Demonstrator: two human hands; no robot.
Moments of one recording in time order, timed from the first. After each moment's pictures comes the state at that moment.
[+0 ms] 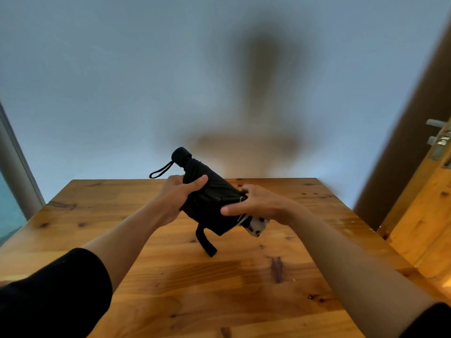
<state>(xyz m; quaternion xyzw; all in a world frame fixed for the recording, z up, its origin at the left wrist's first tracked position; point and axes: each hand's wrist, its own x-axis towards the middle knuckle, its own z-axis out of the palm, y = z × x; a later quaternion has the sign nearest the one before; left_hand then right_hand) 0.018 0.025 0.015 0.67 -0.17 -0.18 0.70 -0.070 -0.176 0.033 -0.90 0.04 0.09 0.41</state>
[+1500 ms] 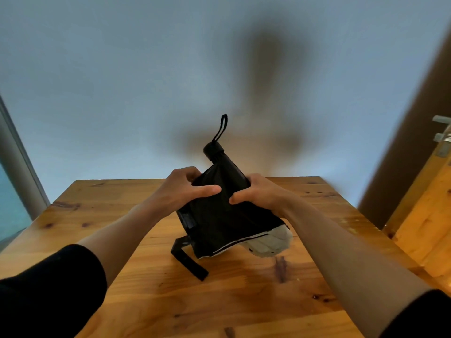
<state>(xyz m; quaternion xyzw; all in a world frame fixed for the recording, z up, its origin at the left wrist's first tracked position) 0.014 0.029 0.029 0.80 -0.29 -0.05 0.52 -0.062 -0.173 0.045 -0.86 0.04 0.06 0.51</state>
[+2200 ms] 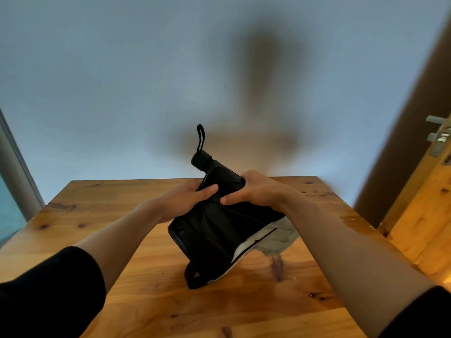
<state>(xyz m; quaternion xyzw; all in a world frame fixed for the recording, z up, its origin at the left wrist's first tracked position) 0.010 0.024 0.025 0.74 -0.32 -0.26 0.53 -0.060 -0.170 0.057 -0.89 0.05 0.05 0.44</state>
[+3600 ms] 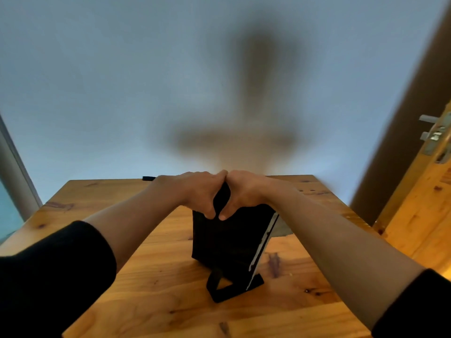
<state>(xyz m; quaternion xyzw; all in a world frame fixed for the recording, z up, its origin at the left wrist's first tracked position) -0.004 -0.008 0.070 0.89 -0.45 -0.10 0.00 -0.053 -0.150 0.068 -0.98 -0.02 0.09 0.15</state>
